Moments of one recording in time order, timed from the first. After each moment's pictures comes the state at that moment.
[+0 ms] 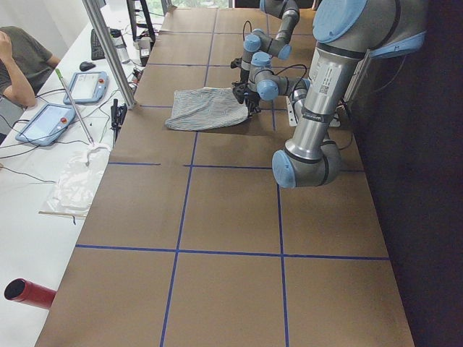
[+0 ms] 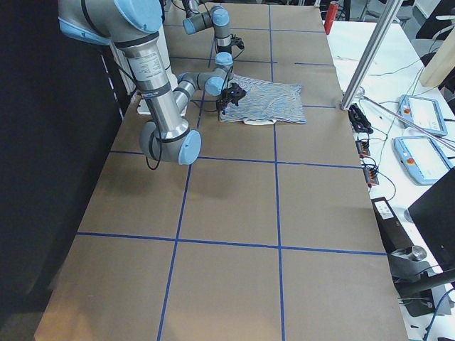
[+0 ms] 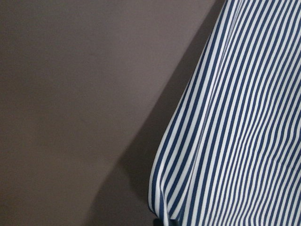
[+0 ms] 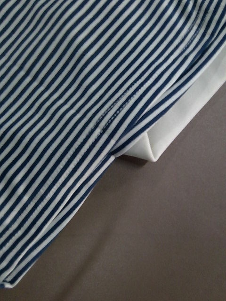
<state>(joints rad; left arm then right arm) -0.38 -2.05 -1.95 -1.56 -1.73 -1.80 0.38 -1.00 1.70 -1.48 1.73 2.15</state>
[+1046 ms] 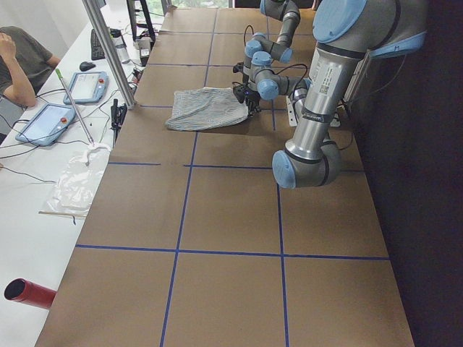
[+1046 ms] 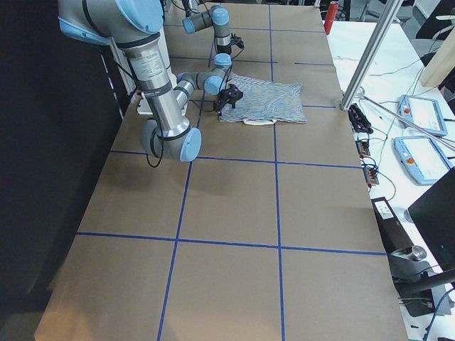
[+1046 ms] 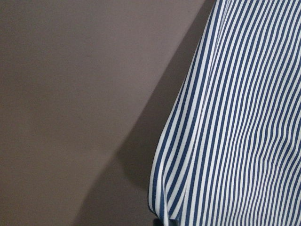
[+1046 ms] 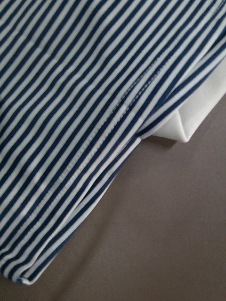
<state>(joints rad) -0.38 -2.04 -1.96 -1.56 -1.73 -1.80 0.35 -0.97 1.65 -1.51 1.74 2.17</state>
